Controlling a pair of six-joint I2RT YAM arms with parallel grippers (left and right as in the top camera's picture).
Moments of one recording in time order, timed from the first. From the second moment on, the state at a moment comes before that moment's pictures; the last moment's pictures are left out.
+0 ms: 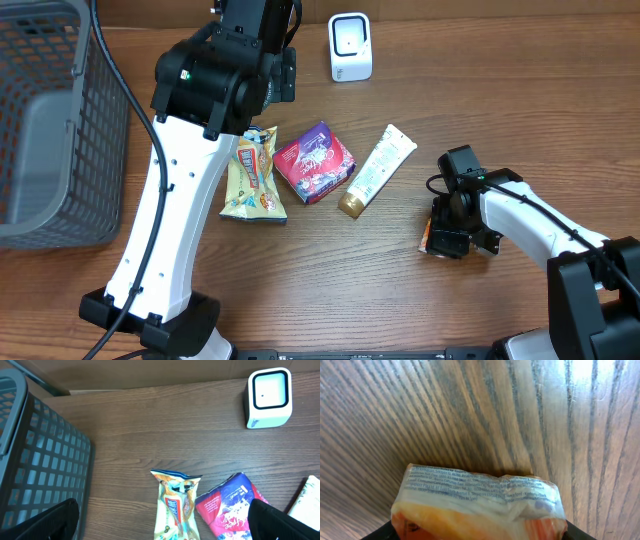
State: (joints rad) left arm -0.39 1.77 2.22 -1.39 -0.48 -0.26; right arm 0.27 1.65 0.85 -0.76 -0.19 2.08
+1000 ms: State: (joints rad) left arm -0.39 1.77 2.22 -1.39 -0.48 -0.26; right arm 0.24 1.65 0.86 -0.53 -0.94 1.03
